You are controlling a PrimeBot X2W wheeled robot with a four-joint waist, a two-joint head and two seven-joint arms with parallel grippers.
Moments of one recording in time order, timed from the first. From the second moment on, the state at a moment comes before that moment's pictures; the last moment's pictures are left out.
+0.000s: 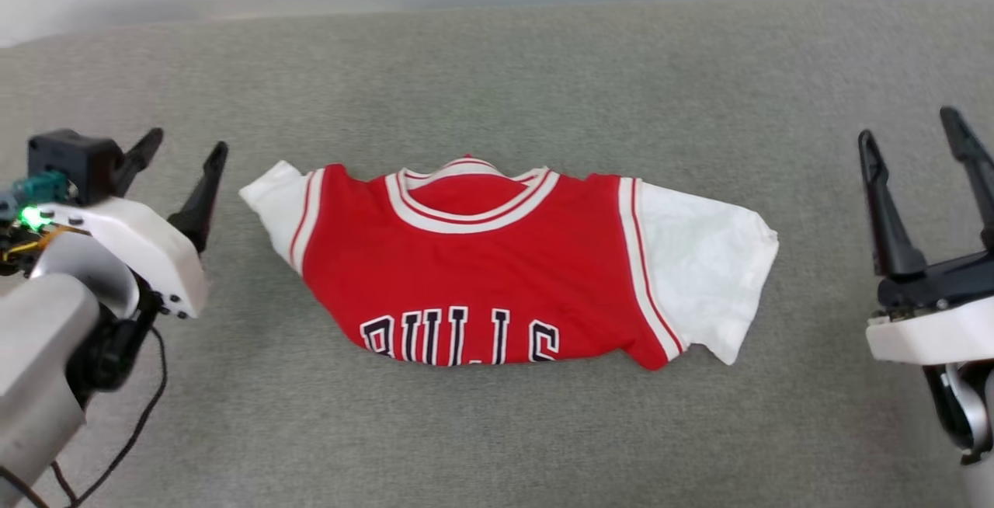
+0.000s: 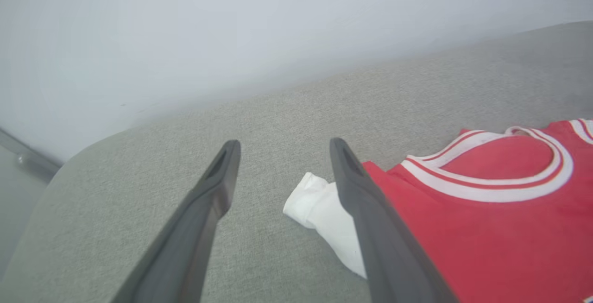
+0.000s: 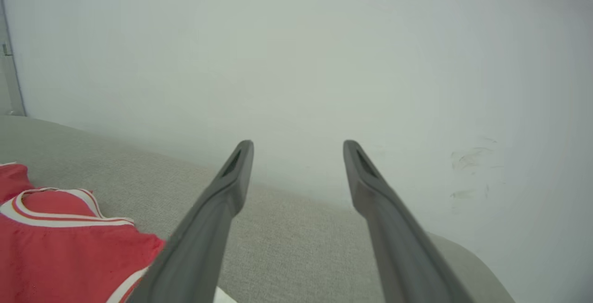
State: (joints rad) left arm -0.80 0.88 -0.99 0.32 -1.07 0.16 -0.21; right arm -0.27 -0.32 0.03 0.00 0.12 0.13 -0.26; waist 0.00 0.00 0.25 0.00
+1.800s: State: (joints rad) left arm -0.11 0.12 0.01 -0.09 -0.18 0.11 -0.26; right arm -1.01 -0.87 0.98 0.49 0.95 0.13 0.51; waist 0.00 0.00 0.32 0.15
